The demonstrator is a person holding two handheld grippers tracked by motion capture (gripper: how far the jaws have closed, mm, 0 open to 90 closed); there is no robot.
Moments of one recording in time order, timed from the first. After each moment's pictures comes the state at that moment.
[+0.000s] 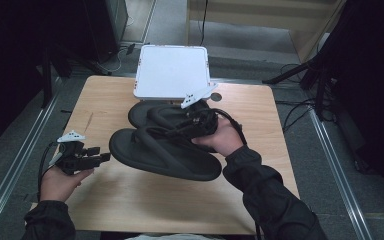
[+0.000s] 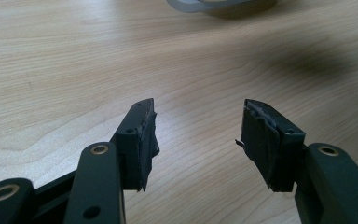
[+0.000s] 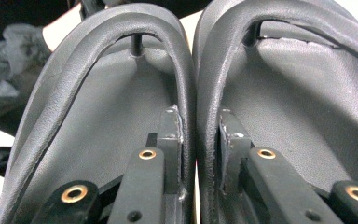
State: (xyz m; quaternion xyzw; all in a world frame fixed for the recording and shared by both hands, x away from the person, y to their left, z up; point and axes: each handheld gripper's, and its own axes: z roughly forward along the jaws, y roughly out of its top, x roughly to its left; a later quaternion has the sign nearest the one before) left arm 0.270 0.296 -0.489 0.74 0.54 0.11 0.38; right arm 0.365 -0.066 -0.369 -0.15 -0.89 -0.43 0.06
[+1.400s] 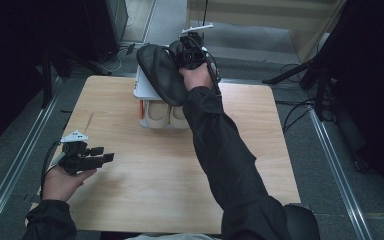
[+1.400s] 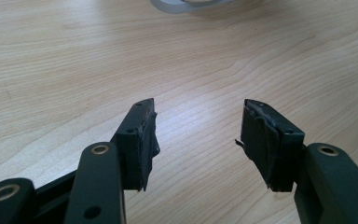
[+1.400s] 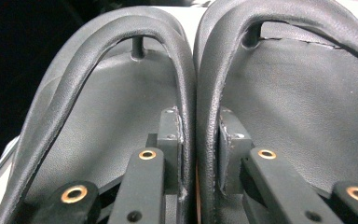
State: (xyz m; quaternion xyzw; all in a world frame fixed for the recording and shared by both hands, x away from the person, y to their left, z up) left arm 0.272 0.290 -0.489 0.75 0.52 0.10 0.39; right arm 0.527 -0.016 -0.329 -0.54 -0.74 -0.39 -0.12
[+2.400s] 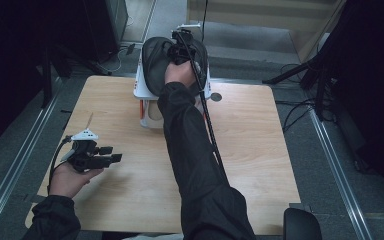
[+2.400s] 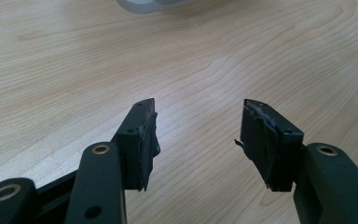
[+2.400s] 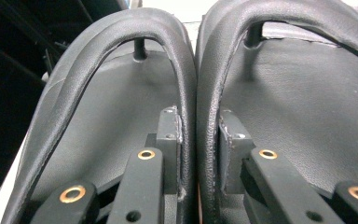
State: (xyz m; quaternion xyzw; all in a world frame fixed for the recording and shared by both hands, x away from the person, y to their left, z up) left arm 0.283 0.274 -0.491 0.78 0.48 0.08 0.39; right arm 0.555 0.022 -0.343 -0.64 -0.65 -0.37 -0.18
